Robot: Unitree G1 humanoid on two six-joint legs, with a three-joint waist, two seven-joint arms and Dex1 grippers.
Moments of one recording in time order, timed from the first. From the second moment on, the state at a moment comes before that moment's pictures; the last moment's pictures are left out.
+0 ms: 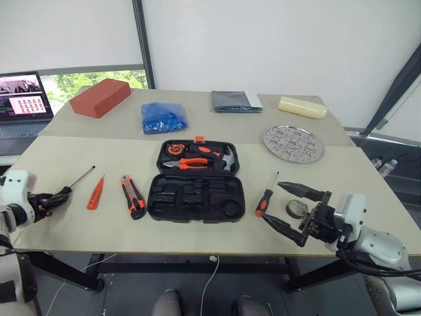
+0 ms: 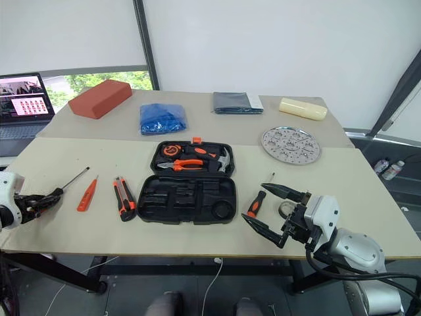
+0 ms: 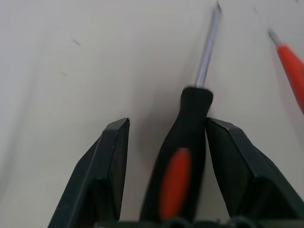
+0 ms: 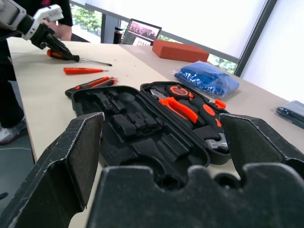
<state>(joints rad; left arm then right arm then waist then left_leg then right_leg) -0.69 0.99 0.28 1.30 -0.10 0.12 -0.90 0.09 -0.60 -0.18 -0.47 0.53 0.06 0.87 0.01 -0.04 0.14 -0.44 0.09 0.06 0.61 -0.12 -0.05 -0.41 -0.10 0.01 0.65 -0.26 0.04</state>
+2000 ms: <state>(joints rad) -0.95 0.59 -0.26 0.86 0.18 -0.42 -1.22 0.06 -0.63 -0.22 -0.42 0.49 0.01 0.87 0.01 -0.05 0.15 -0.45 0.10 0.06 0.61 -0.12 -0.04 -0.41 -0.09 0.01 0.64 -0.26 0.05</state>
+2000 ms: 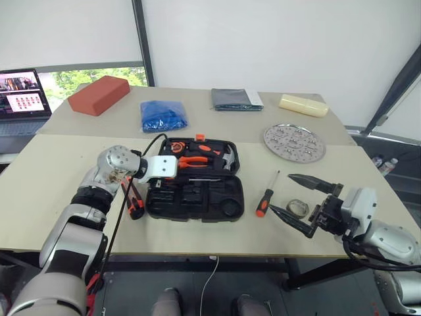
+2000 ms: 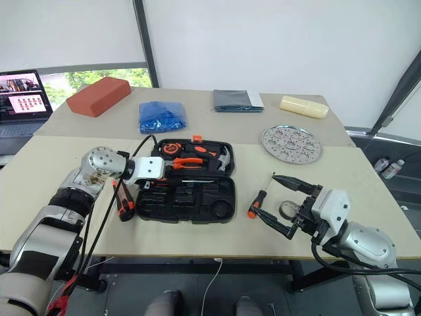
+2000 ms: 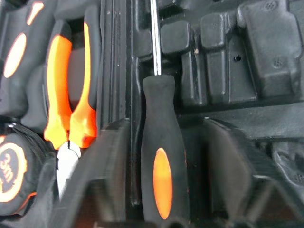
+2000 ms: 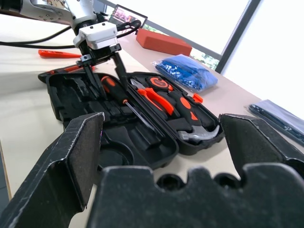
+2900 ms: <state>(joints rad) -0.79 0.46 -0.16 0.63 0.01 0.16 -1.06 0.13 -0.59 -0.22 -0.43 0.49 0.01 0.84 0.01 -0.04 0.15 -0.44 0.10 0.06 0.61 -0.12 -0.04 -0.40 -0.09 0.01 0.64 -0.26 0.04</state>
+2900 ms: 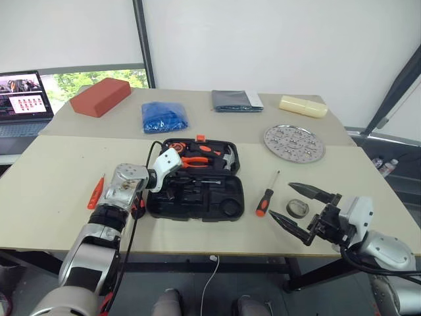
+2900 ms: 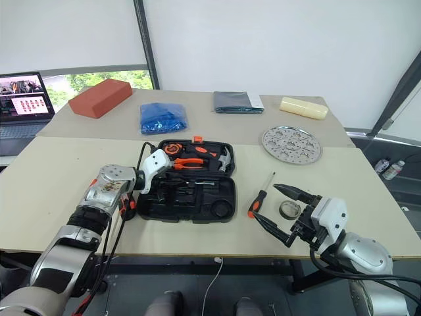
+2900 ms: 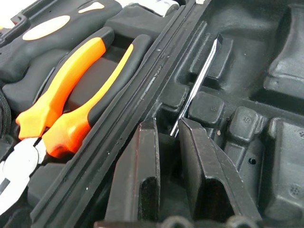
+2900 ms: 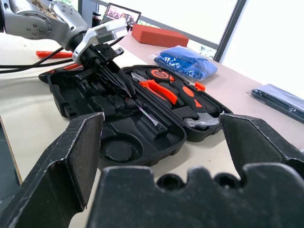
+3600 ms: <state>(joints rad) -0.01 0.70 0.26 0.06 -0.47 -0.07 -1.27 0.53 -0.48 -0.39 -0.65 0.53 0.35 0.46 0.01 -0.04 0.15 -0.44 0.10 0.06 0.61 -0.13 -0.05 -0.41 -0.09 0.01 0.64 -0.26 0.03</state>
